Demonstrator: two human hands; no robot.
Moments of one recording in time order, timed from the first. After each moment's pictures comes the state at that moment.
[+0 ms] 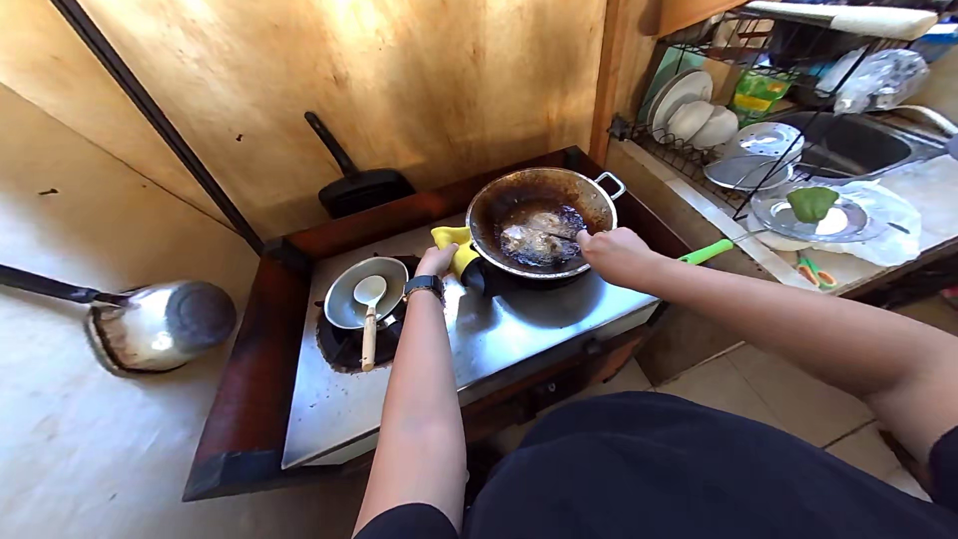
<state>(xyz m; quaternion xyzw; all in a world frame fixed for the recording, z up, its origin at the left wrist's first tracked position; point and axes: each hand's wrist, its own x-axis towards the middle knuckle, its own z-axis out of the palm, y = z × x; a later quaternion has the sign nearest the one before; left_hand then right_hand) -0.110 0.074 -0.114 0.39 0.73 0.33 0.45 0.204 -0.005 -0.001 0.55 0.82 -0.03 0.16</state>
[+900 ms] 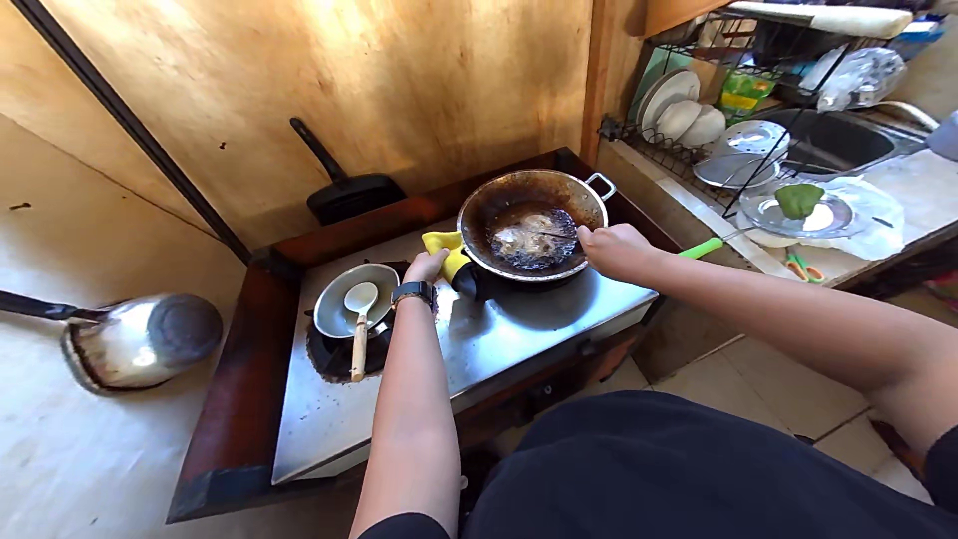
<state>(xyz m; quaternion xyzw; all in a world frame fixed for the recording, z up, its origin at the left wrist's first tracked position) -0.110 0.071 -0.109 0.39 0.74 0.32 0.45 0.224 0.007 -0.005 0.55 0.82 -0.03 0.12</state>
